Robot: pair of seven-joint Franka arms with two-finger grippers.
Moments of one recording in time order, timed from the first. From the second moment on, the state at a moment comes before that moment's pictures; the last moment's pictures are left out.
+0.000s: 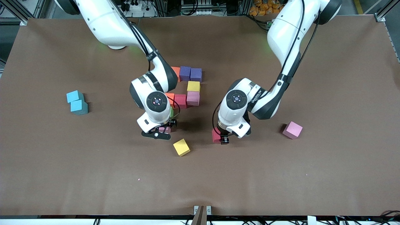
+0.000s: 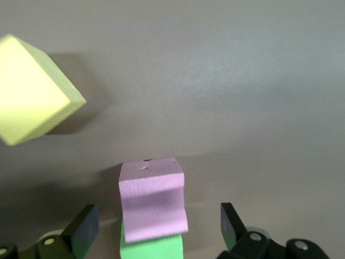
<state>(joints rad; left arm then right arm) -0.50 0.79 -0.16 -1.38 0.14 2.31 -2.35 0.56 0.63 -0.02 -1.50 -0.12 2.01 0.72</state>
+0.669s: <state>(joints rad) -0.60 0.88 -0.16 -1.28 0.14 2.32 -2.48 0.33 0.30 -0.03 -1.54 -0.12 1.91 0.52</state>
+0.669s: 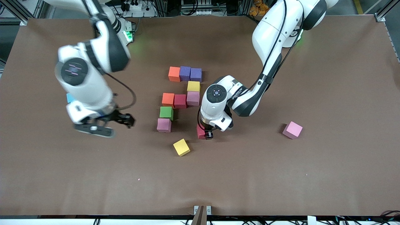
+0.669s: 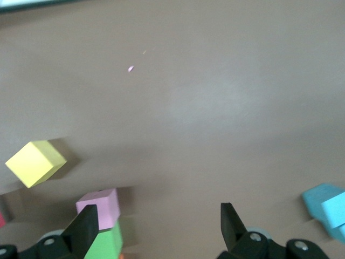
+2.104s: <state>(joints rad) -0.59 0.88 -0.14 -1.26 0.14 2.32 -2.47 0.00 -0.07 -0.01 -1.74 -0.06 1.79 0.17</state>
